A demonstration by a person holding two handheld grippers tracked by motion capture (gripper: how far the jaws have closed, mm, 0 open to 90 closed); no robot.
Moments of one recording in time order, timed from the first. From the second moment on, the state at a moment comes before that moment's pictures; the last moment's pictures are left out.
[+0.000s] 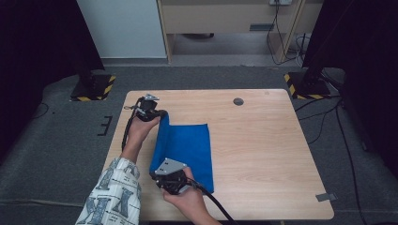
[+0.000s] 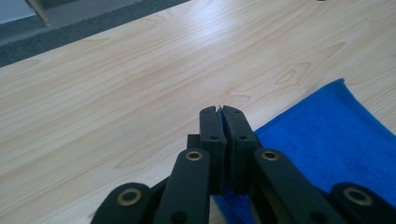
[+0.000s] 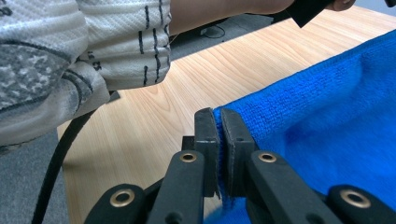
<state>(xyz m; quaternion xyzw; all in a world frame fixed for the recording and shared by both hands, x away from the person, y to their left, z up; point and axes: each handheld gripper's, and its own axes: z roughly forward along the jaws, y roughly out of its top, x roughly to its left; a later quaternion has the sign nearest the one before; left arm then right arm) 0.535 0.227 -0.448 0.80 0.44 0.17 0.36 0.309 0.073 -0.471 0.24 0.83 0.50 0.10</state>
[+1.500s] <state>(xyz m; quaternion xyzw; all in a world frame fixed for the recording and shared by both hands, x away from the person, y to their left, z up) 0.536 0.167 -0.464 0.81 0.42 0.15 0.38 0.304 0.001 -0.493 0.26 0.85 0.44 0.12</state>
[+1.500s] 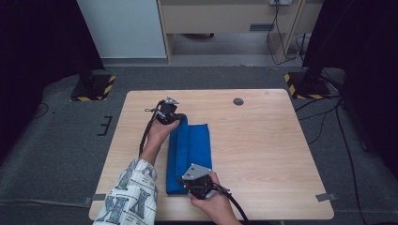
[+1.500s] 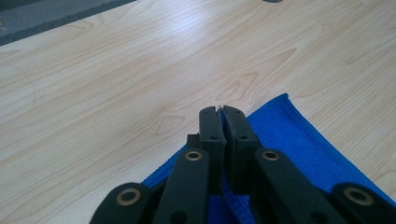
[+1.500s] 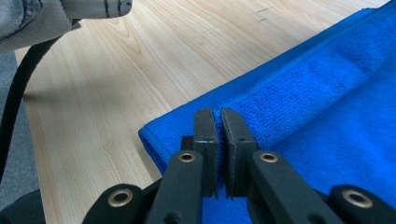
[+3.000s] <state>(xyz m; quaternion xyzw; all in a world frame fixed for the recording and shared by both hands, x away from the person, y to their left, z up) 0.540 0.132 -0.480 0.82 0.42 0.12 0.38 0.301 -0.033 -0.507 0.28 0.85 0.44 0.11</state>
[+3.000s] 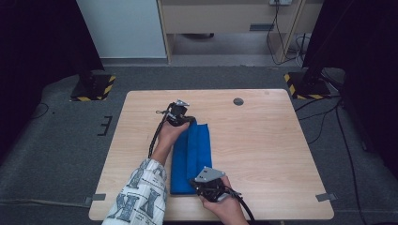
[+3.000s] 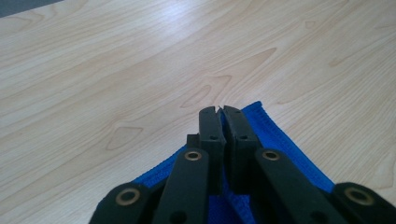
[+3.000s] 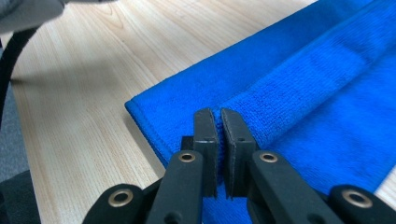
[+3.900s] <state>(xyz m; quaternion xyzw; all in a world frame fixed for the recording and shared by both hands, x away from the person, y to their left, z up) 0.544 0.116 -0.496 0.81 0.43 0.12 0.38 0.298 -0.051 -0.510 0.29 0.85 0.42 0.11</state>
